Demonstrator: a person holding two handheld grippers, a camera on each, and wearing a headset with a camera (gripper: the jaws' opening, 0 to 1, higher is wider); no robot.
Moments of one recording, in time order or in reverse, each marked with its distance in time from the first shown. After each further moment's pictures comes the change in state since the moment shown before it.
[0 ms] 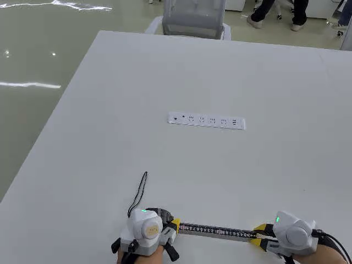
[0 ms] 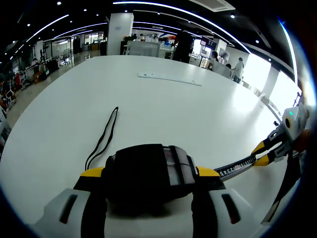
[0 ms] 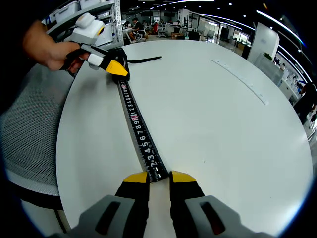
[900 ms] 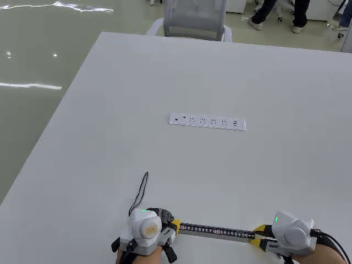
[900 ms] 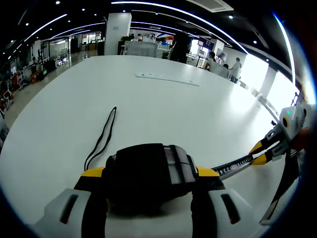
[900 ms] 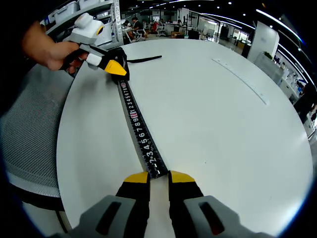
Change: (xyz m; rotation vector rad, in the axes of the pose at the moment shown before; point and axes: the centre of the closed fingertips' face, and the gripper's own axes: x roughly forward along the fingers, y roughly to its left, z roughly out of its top) left arm 0.000 -0.002 0.000 0.003 -0.001 -0.028; right arm 0.000 0.002 0.000 0.007 0.008 0.002
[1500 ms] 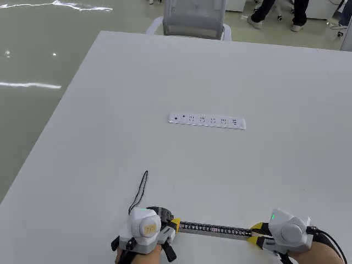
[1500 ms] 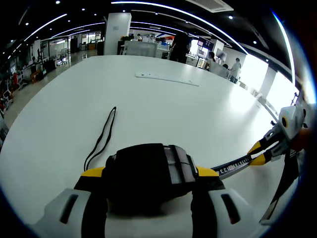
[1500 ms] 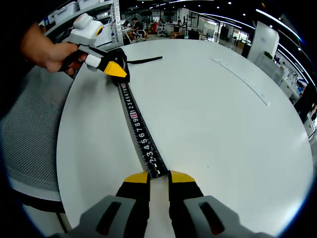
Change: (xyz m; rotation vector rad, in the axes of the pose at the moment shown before) left arm 0.000 0.000 0.000 -0.002 0.000 -0.005; right arm 0.005 0.002 0.006 0.005 -0.002 0.003
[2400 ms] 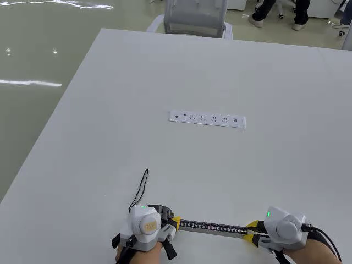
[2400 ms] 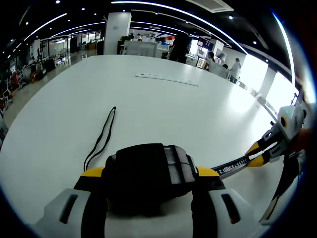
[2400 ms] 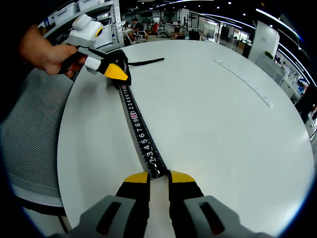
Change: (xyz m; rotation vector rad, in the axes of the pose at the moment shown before) left arm 0.000 0.000 0.000 -0.002 0.001 -0.005; right arm 0.006 0.005 0.009 0.004 -0.006 0.009
